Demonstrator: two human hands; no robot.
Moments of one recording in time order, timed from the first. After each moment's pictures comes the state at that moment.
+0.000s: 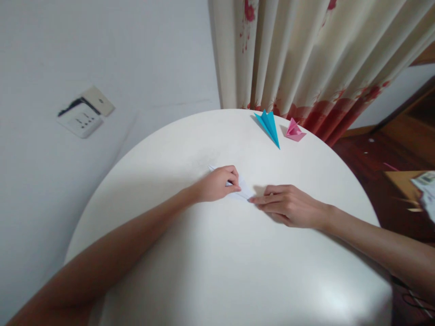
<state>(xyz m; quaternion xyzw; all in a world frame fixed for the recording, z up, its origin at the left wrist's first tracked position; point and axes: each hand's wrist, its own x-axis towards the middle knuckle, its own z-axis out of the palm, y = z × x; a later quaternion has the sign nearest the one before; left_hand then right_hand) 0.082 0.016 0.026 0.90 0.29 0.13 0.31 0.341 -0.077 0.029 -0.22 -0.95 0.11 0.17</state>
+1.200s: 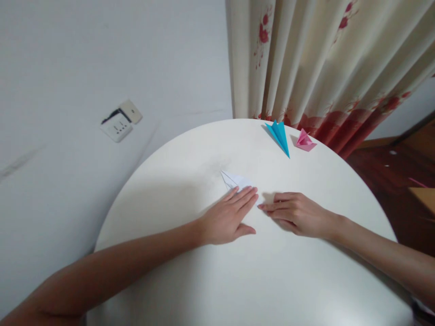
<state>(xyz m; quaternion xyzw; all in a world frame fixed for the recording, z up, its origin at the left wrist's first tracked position) 0.070 -0.069 0.019 0.97 0.24 0.05 0.06 0.336 -0.077 0.030 -0.20 -0.95 0.10 0.20</state>
